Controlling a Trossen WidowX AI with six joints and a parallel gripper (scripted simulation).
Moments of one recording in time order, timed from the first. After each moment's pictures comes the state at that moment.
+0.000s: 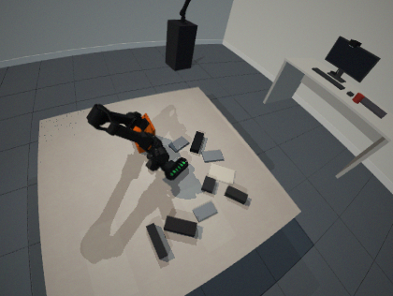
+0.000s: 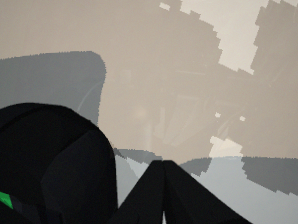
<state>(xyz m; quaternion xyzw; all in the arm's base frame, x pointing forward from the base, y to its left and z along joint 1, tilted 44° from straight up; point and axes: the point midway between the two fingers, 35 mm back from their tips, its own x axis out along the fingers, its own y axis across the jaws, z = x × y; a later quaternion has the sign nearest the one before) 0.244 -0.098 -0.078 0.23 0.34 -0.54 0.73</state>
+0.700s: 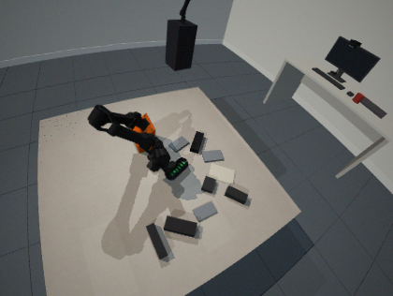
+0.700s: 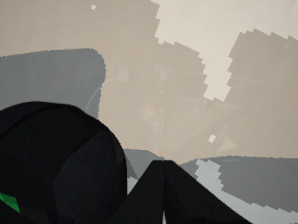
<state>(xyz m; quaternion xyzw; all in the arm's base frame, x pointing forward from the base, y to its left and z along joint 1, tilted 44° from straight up) 0.248 -0.098 -0.081 0.23 0.34 -0.54 0.73</state>
